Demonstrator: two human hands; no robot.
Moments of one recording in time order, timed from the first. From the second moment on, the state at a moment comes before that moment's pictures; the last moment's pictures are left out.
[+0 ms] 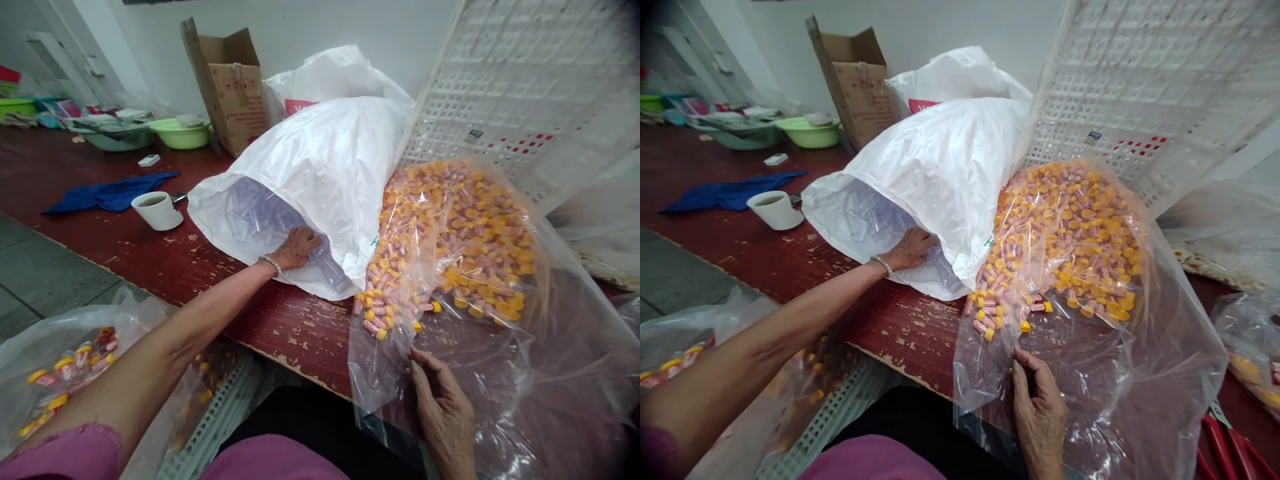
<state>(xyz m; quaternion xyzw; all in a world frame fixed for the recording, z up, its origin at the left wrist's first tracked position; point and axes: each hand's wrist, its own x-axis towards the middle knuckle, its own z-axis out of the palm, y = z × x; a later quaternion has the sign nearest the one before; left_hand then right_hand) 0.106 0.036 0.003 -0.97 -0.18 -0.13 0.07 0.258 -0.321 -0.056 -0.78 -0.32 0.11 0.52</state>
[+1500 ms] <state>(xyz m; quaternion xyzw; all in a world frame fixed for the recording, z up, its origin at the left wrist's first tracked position) 0.062 -0.124 0.018 -0.82 -0.24 -0.25 -0.45 0.229 -0.281 0.042 -0.69 -0.54 0.01 0.48</state>
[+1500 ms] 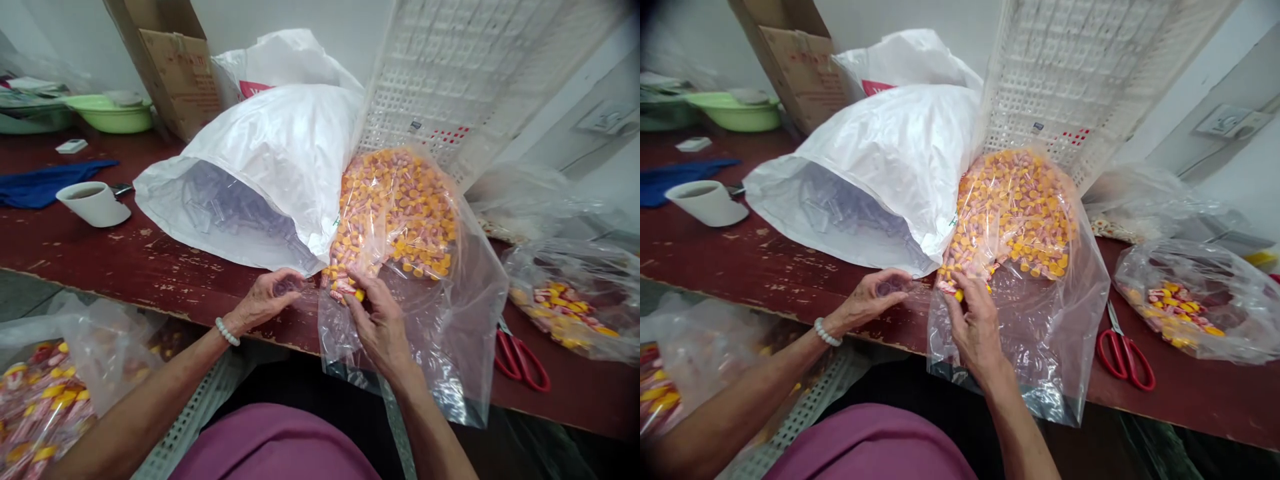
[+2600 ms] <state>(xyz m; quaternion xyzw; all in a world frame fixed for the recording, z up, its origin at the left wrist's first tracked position) 0.073 -0.169 0.004 -0.54 -0.27 -0.21 -0.77 0.278 -0.288 0.001 -0.81 -0.39 -0.02 0.43</state>
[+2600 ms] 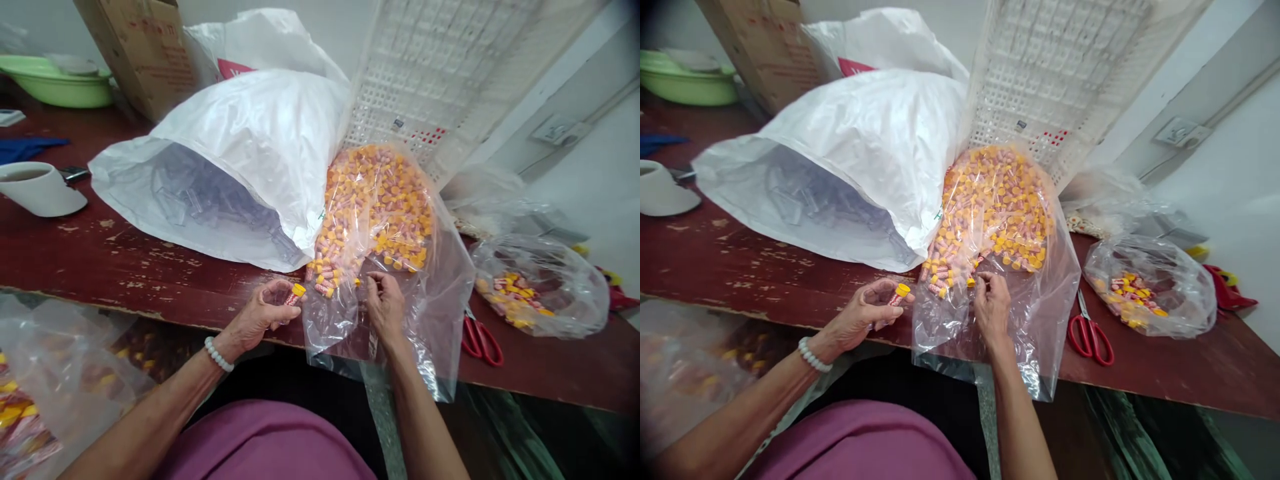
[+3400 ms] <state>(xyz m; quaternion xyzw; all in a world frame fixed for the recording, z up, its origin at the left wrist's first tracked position) 0.079 -0.189 0.026 -0.83 -0.22 -0.18 -0.48 0.208 -0.299 0.051 -0.67 -0.59 0.05 0.44</state>
